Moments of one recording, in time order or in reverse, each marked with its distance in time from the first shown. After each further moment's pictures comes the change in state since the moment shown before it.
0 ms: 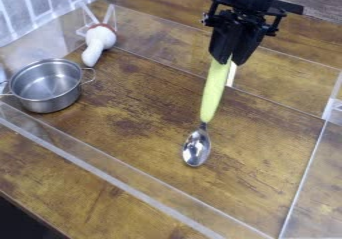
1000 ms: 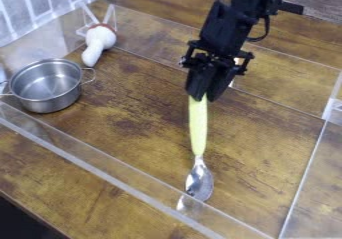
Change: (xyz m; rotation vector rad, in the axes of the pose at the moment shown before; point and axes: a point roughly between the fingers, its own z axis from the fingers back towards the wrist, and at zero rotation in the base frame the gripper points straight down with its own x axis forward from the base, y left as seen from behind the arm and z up) arm 0.003 0.007 -0.054 0.066 0.045 0.081
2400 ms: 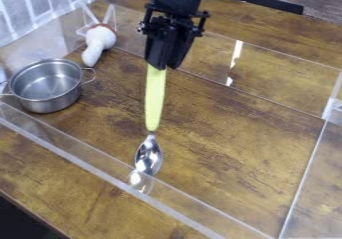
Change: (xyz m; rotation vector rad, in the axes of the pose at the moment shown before) arm 0.029 0.055 0.019 0.022 0.075 0.274
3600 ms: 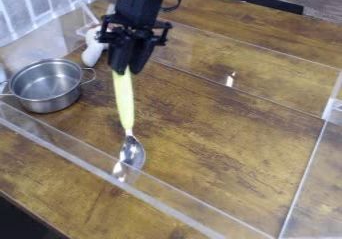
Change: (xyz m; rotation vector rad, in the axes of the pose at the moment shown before) arm 0.046 0.004 -0.039 -0.016 -0.029 -0.106
